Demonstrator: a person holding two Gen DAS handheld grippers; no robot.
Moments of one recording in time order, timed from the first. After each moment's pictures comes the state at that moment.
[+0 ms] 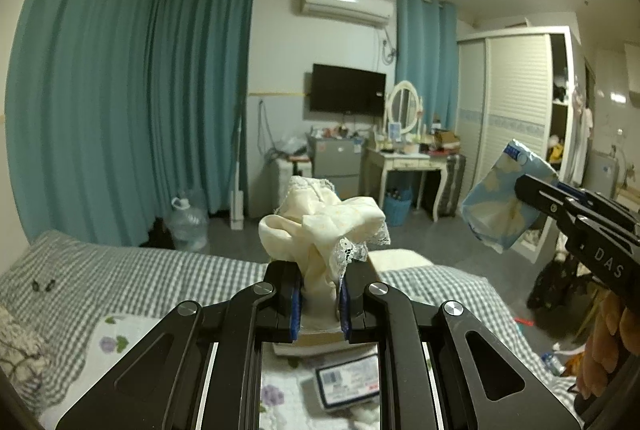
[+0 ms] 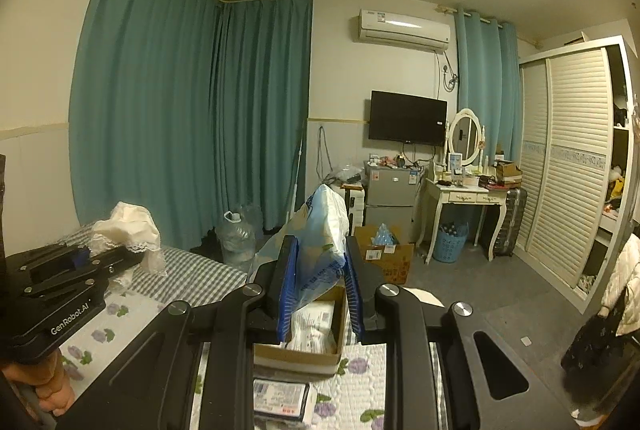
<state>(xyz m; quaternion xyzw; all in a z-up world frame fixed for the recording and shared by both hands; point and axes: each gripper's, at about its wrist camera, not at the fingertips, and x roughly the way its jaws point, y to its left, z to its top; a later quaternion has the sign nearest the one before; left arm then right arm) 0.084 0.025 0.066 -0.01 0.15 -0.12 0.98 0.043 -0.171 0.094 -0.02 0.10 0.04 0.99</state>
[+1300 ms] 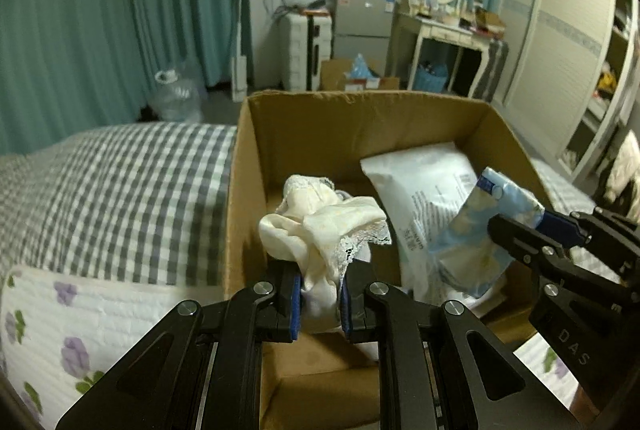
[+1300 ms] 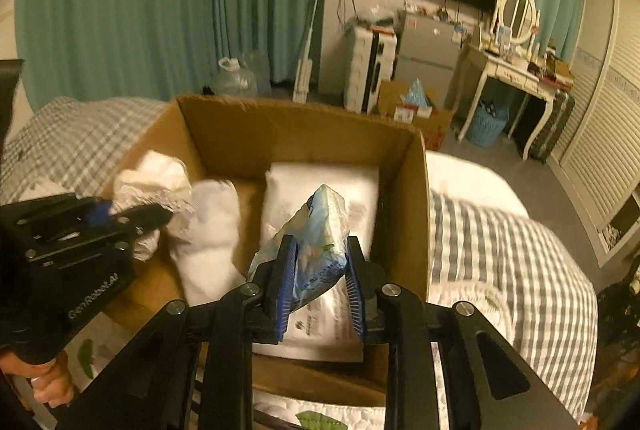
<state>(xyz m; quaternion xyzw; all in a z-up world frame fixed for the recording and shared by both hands) 0.323 -0.026 -0.138 0.02 0.38 -0.09 0.92 0.357 -0.166 -0.174 -0.06 0.37 0.06 0.92</state>
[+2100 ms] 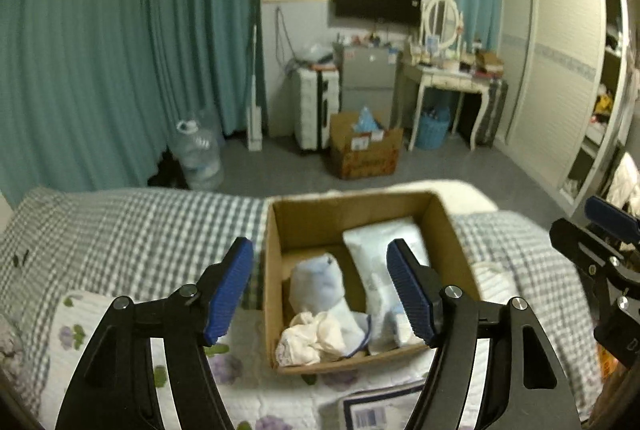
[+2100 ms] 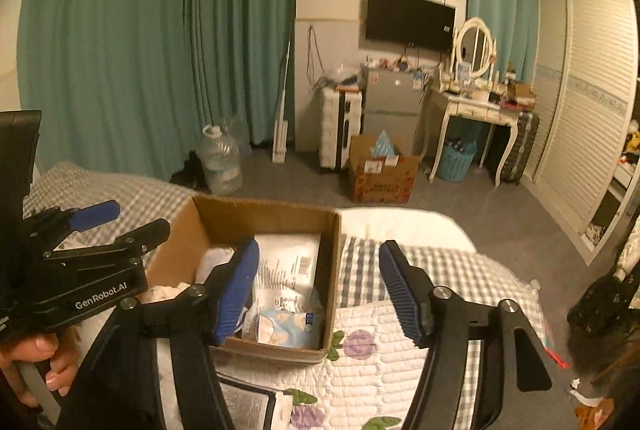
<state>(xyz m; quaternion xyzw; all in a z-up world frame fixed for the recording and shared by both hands) 0.261 -0.020 -0.029 0.01 0.30 -0.07 0.95 0.253 -0.209 -0.044 -0.02 0.26 0.02 0.96</state>
